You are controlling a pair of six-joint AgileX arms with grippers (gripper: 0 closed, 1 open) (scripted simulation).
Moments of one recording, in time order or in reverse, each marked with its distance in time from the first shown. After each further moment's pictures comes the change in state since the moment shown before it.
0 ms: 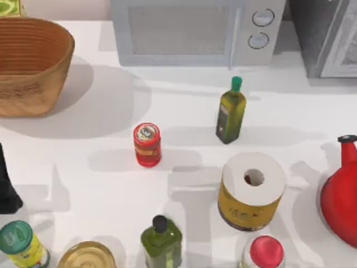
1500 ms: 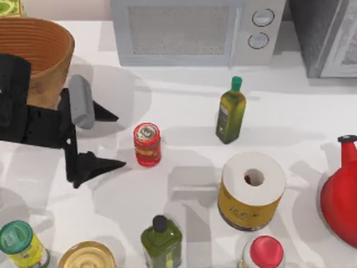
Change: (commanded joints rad) left arm -0.089 1.831 0.924 -0.249 0.939 1.102; right arm 0.000 0.000 0.000 0.000 0.000 0.000
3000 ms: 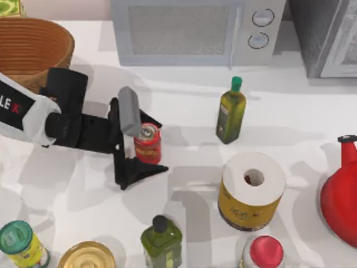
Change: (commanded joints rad) left arm -0.164 0.270 0.073 0.356 0.019 -0.185; right arm 0.000 0.000 0.000 0.000 0.000 0.000
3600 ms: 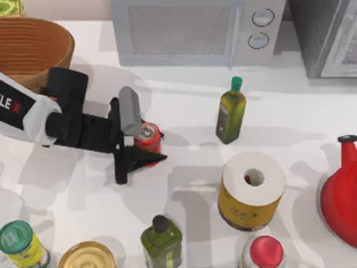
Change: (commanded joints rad) left arm 0.000 0.000 0.000 0.000 0.000 0.000; right arm 0.000 0.000 0.000 0.000 0.000 0.000
